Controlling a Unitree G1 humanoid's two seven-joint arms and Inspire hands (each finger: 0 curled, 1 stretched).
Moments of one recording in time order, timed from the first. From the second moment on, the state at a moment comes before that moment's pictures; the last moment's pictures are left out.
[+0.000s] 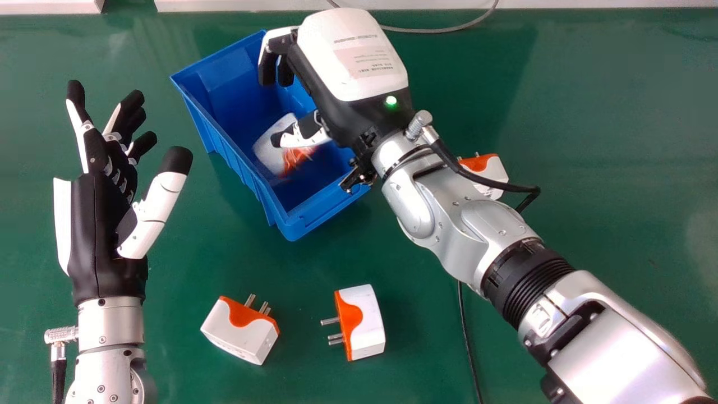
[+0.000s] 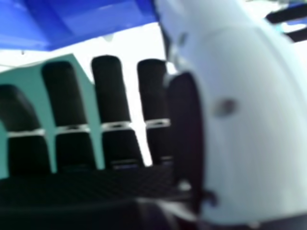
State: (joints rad) left arm -0.13 0.16 0.29 0.61 -0.10 -0.84 -0.08; right arm -0.93 0.01 0.58 0.94 -0.86 -0.14 -0.47
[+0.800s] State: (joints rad) left arm -0.12 0.15 0.28 0.60 -0.16 -0.83 -0.12; right arm -0.46 -0.24 0.57 -0.12 -0.88 0.26 0.32
